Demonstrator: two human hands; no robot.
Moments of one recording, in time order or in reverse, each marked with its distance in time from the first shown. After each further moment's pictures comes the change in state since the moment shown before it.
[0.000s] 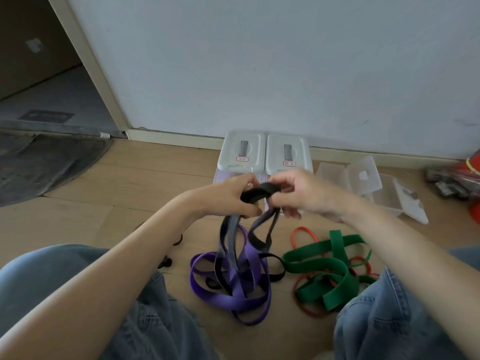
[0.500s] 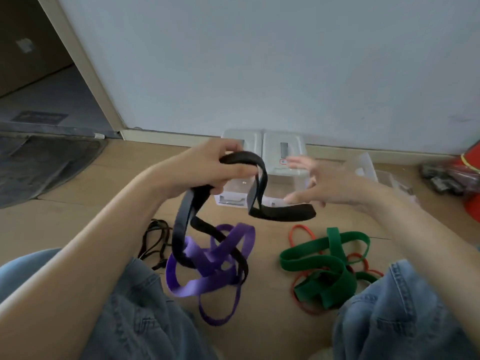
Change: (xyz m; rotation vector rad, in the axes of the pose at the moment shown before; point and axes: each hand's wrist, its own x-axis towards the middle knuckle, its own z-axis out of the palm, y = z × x) left_hand -0.025 0.026 -0.042 -0.316 0.085 0.075; right_hand -0.008 0.021 -0.042 -0.296 0.080 0.187
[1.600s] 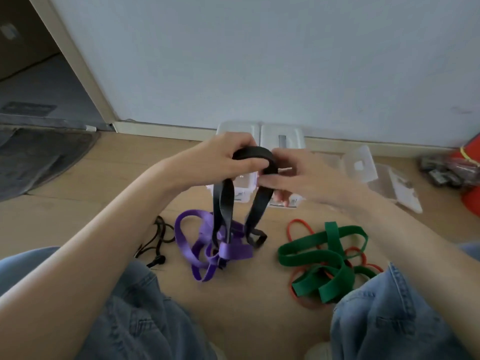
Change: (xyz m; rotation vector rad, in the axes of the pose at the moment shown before) left_hand 0.021 0.003 0.013 0.314 0.128 0.102; right_hand 0.002 -0.033 0.022 0.329 0.048 -0.234
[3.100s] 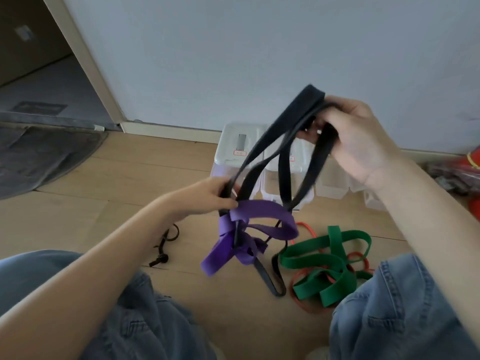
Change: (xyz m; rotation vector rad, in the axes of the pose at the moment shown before) left_hand -0.016 -0.070 0.030 -0.070 -0.128 -0.243; right_hand 0.008 -0.024 -0.038 0.592 0.398 -0.162
